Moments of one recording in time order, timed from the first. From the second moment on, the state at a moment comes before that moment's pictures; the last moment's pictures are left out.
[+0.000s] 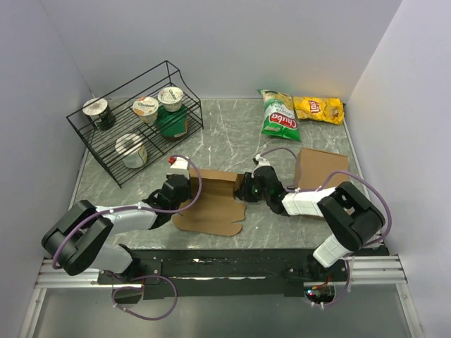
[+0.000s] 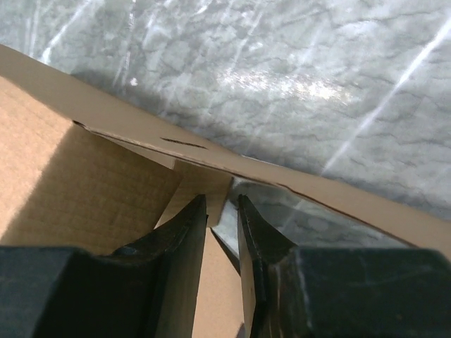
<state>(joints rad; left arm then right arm) -0.69 1.37 0.43 0.45 -0.42 -0.34 0.63 1.57 0.56 0.37 -0.05 0.67</state>
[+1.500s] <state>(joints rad) -0.69 1.39 0.45 0.44 -0.43 -0.36 0.43 1.55 0.65 0.07 -0.23 0.74</state>
